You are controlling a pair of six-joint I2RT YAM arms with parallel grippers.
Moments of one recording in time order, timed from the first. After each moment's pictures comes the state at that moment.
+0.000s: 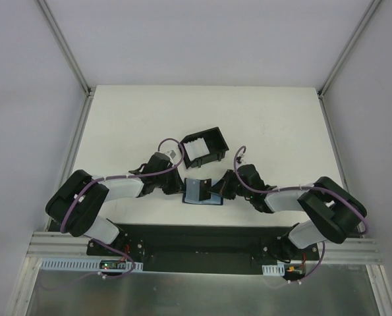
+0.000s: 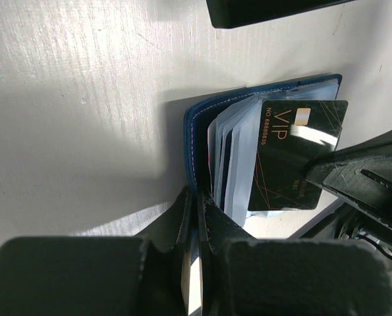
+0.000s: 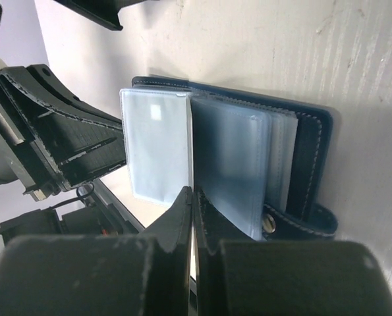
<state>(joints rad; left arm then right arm) -0.60 1.48 0.52 0.06 0.27 -0.81 0.74 1.47 0.38 0.50 -0.23 1.10</state>
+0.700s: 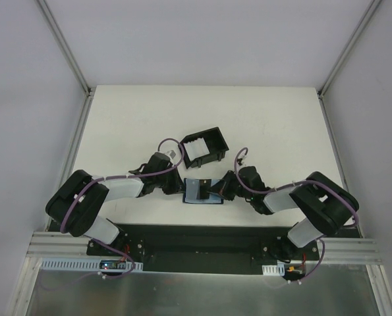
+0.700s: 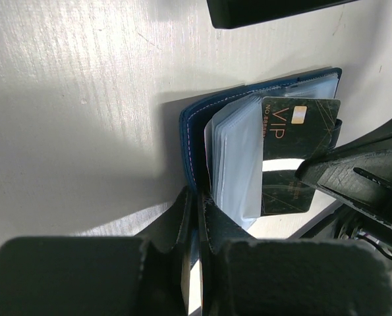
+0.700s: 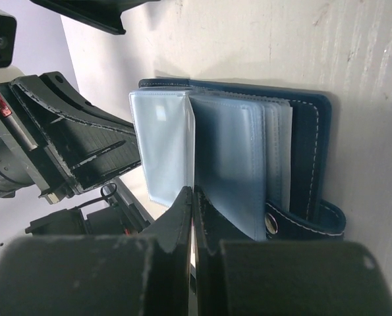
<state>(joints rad) -0.60 1.48 0.52 0.06 0.27 -0.81 0.72 1.56 0.33 0.70 -0.28 1.21</state>
